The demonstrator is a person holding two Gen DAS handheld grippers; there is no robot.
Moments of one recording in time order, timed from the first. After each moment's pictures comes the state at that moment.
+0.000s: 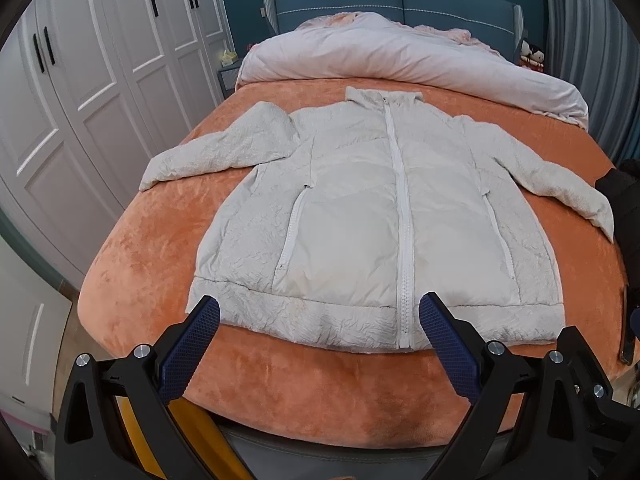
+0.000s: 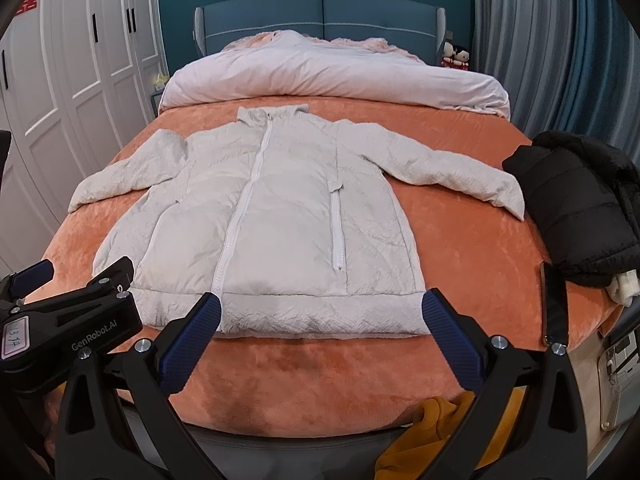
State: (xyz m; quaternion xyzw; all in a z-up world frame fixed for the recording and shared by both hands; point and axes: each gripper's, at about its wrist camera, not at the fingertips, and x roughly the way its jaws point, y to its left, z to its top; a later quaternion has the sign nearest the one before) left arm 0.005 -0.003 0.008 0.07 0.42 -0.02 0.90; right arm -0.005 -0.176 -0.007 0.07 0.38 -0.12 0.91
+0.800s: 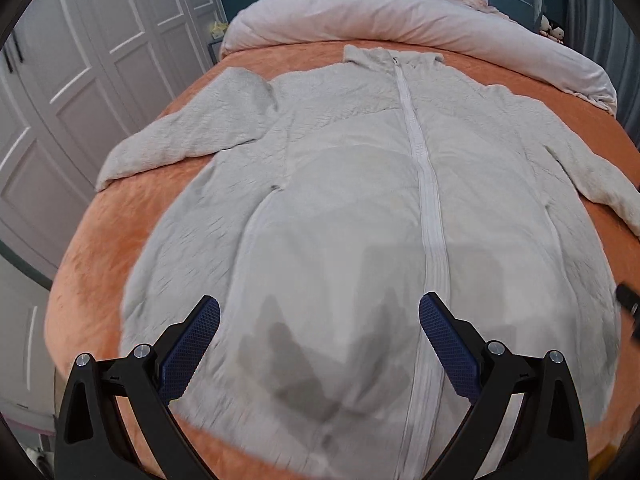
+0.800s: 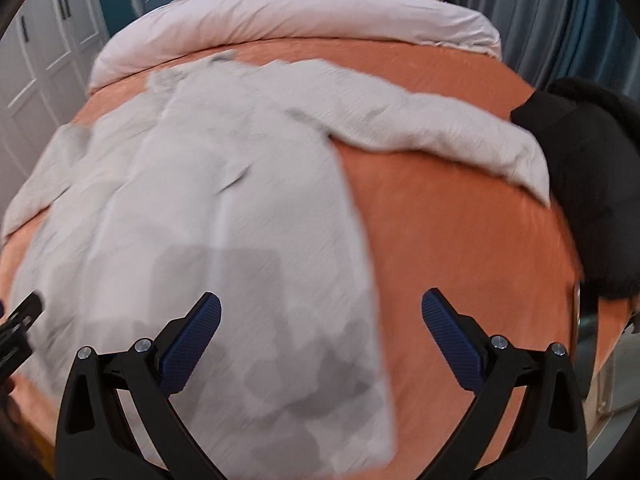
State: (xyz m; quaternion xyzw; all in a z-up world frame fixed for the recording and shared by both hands) left arm 0.149 -0.039 -0.078 0.08 0.48 -0.01 0.87; right arm 0.142 -0.323 -0.107 0.11 0.46 -0.19 0.86
